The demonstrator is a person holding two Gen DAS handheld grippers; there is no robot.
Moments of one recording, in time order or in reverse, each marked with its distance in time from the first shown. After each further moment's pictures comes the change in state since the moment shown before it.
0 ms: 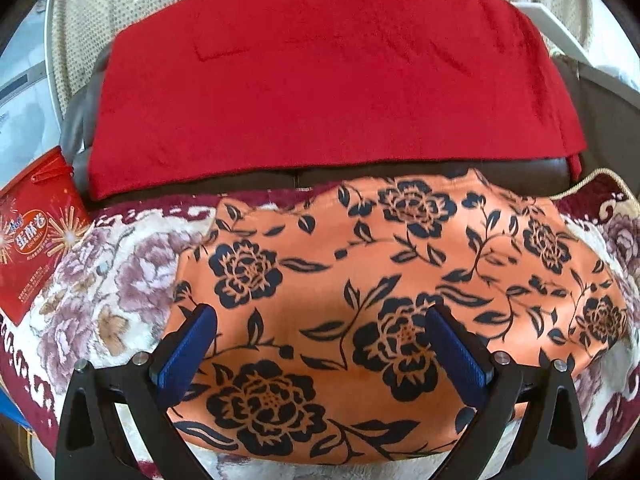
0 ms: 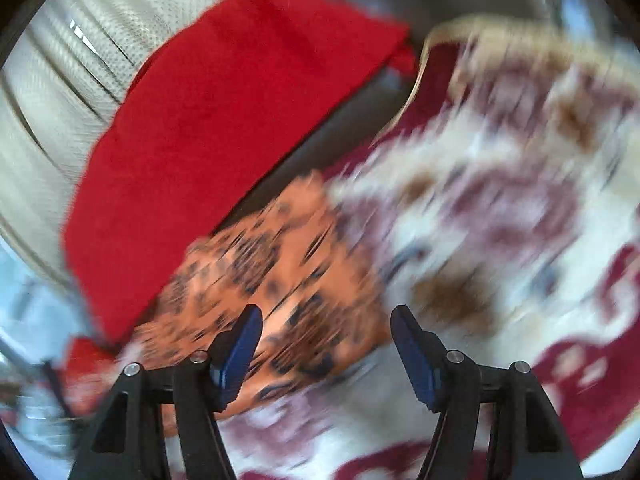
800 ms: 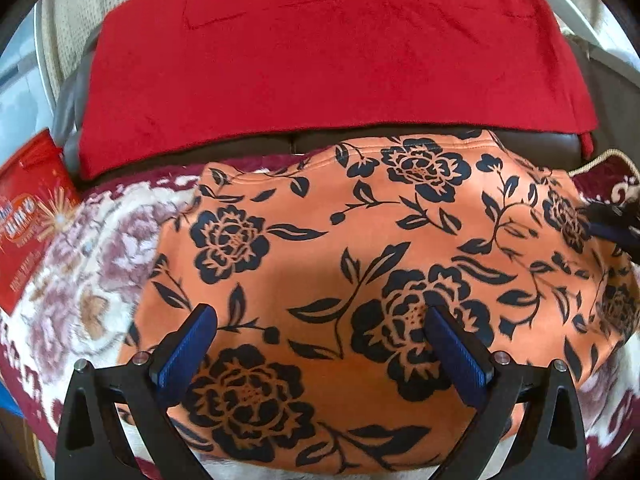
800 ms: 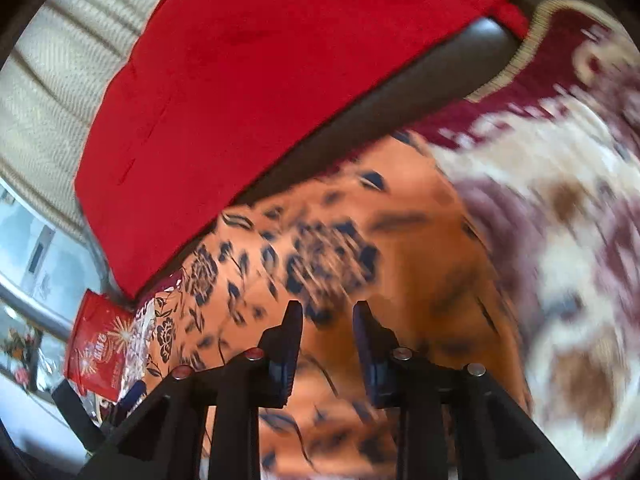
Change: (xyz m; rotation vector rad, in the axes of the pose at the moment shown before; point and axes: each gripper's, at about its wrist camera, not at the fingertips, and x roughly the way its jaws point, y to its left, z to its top) left arm 0.032 -0.005 -0.010 -0.006 0.114 0.001; right arm 0.107 0.066 0.040 -0.117 0.306 0.194
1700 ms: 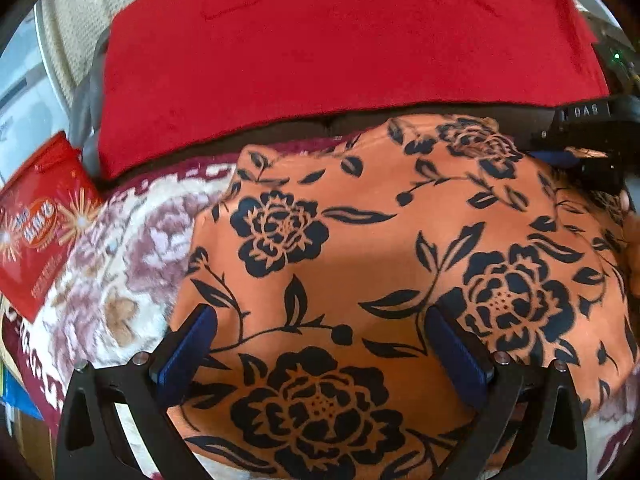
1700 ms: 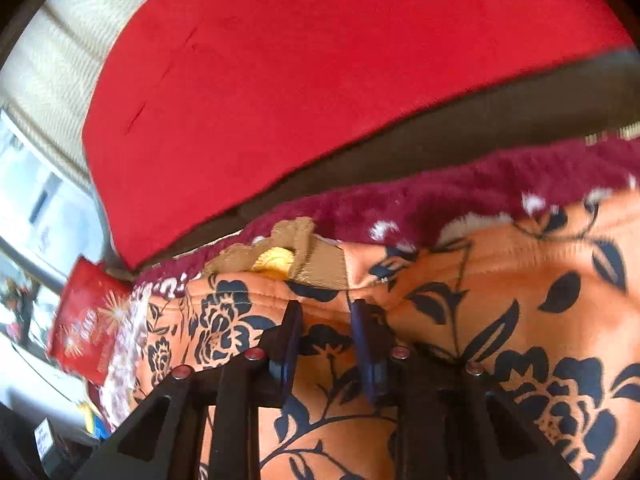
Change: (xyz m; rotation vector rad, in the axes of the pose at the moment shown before) left arm 0.015 0.024 -0.003 0.053 0.021 0.117; right arm 0.119 0.063 0.039 -0.115 0.091 0.094
